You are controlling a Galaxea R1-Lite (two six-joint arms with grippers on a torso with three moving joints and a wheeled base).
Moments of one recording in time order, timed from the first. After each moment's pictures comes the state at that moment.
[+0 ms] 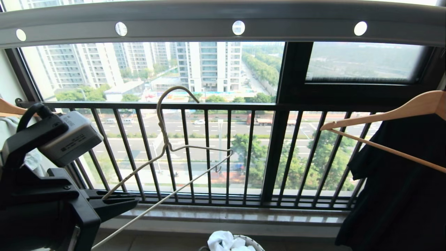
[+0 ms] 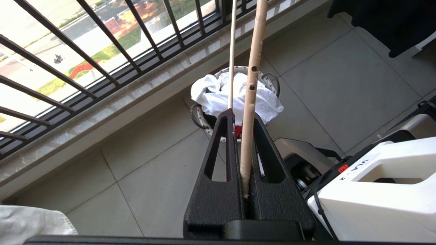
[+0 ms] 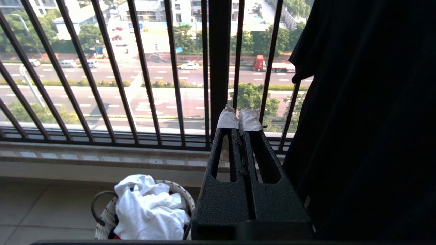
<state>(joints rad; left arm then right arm) -0.73 1.11 -0.97 0.42 0.09 -0.02 0.01 0.00 0.00 0.00 -0.01 0.01</state>
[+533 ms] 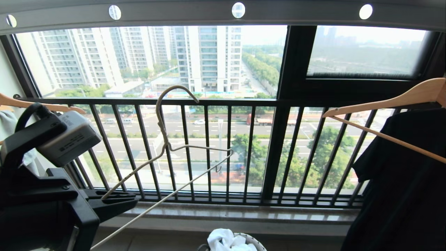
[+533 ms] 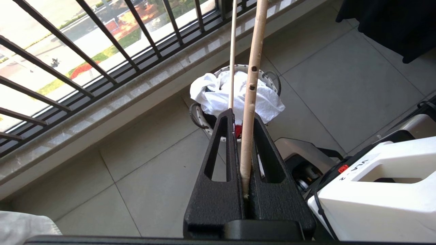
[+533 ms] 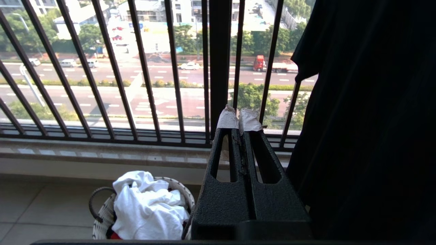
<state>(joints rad) -0.73 1.10 -0.97 0.42 0.09 -0.02 0.01 0.00 0.00 0.00 -0.01 0.01</state>
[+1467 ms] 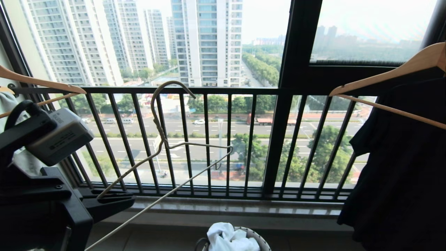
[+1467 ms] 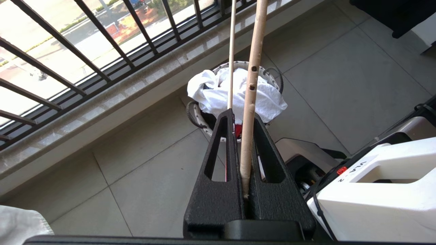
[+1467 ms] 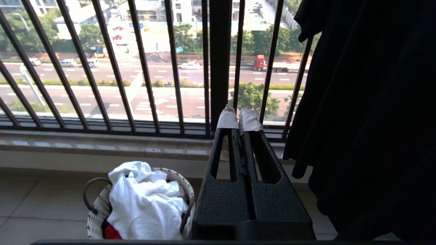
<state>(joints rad) -0.73 1.09 -0.97 0.42 0.09 -0.02 0.01 0.00 0.00 0.00 -0.01 0.01</state>
